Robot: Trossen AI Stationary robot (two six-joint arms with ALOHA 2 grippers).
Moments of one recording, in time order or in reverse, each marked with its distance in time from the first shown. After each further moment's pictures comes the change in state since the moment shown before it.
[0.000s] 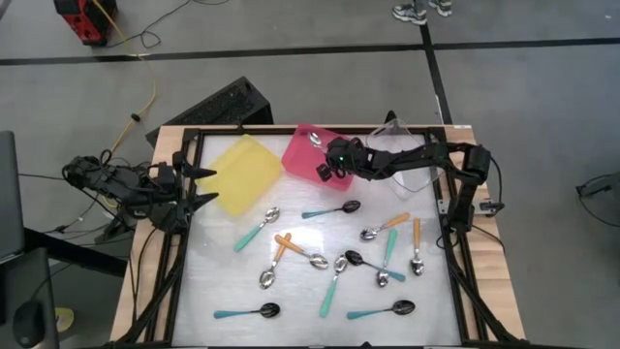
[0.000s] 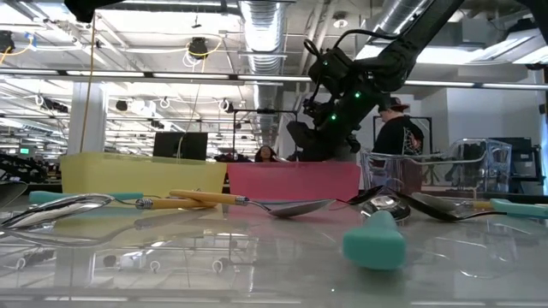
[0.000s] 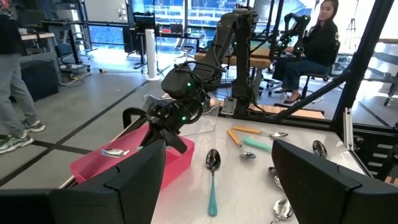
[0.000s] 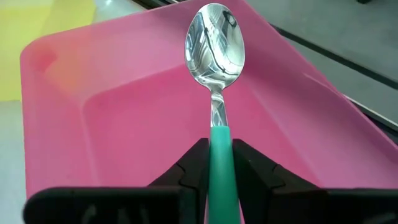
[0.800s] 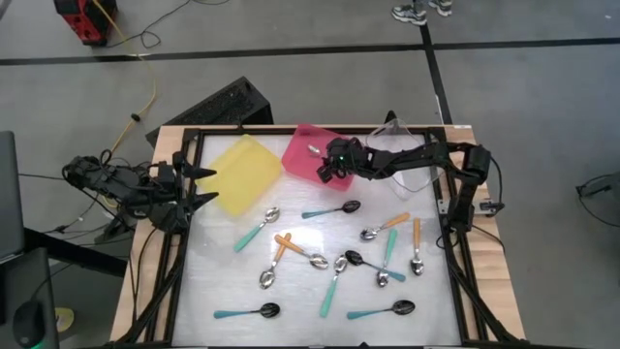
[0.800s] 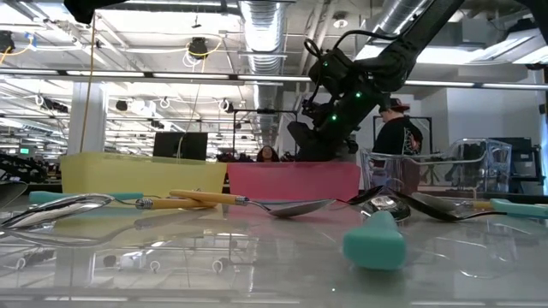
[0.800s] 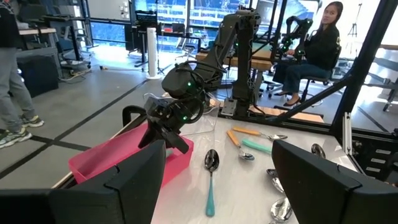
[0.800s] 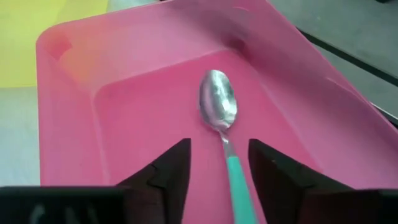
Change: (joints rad) left arm 0.000 0.000 0.000 0.000 -0.003 -0.029; right arm -0.003 0.000 0.001 -0.005 -0.051 -0.035
